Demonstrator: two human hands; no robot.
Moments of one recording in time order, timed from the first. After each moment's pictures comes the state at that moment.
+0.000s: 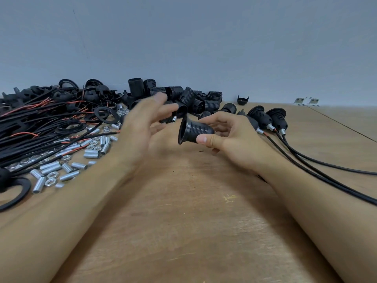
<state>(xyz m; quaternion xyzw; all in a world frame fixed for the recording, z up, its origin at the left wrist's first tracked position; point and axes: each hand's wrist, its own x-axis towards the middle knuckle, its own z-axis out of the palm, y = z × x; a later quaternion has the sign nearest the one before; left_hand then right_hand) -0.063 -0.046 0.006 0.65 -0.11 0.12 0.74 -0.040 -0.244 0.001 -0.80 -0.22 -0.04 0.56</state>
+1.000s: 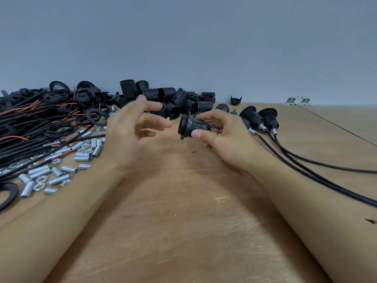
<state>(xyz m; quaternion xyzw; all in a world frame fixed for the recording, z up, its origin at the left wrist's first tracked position) -0.059 -0.040 -0.001 0.66 -0.10 0.18 0.72 -0.035 -0.244 0.000 -0.83 -0.17 -0.10 0.51</state>
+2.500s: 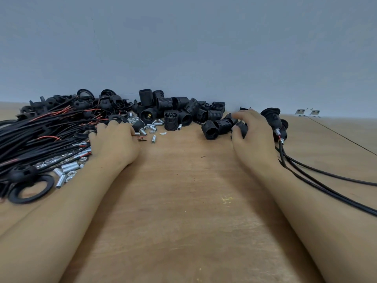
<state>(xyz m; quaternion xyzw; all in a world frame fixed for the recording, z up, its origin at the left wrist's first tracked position) -0.042 0.014 -0.010 0.96 0.16 0.19 0.08 -0.029 -0.265 -0.001 -0.88 -0.12 -0.32 0.33</state>
